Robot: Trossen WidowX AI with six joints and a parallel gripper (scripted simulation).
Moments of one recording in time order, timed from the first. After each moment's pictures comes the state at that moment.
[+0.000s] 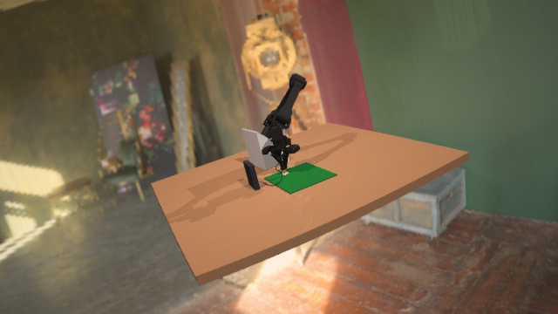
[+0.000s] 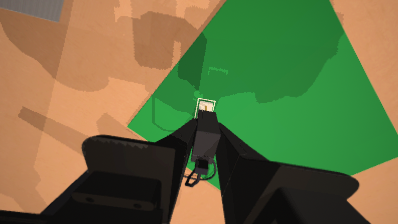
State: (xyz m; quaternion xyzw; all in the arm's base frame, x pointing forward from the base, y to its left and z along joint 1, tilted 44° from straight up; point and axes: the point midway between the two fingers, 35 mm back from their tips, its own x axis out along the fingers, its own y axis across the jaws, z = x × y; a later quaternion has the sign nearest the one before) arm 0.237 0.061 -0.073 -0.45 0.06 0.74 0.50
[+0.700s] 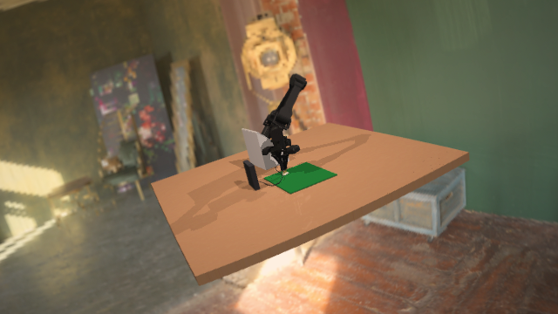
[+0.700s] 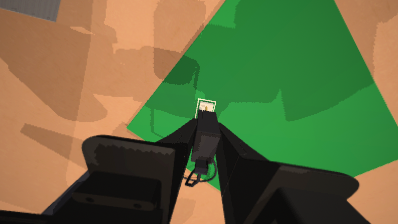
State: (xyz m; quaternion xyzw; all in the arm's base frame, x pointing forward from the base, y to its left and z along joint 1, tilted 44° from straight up) arm 0.237 0.062 -0.076 -0.45 0.06 0.74 0.50
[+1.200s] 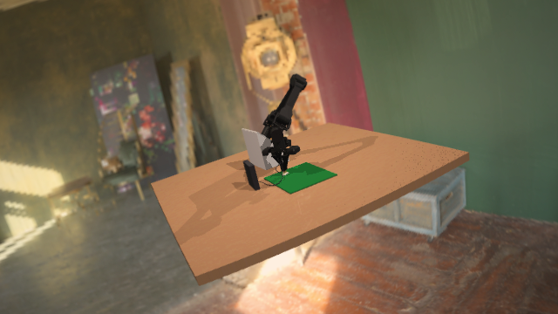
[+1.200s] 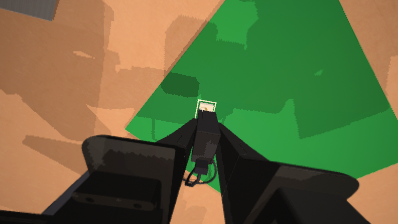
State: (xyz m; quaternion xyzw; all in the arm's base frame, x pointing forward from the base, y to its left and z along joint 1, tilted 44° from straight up) arm 0.237 0.064 -0.078 -0.45 0.06 0.74 0.50
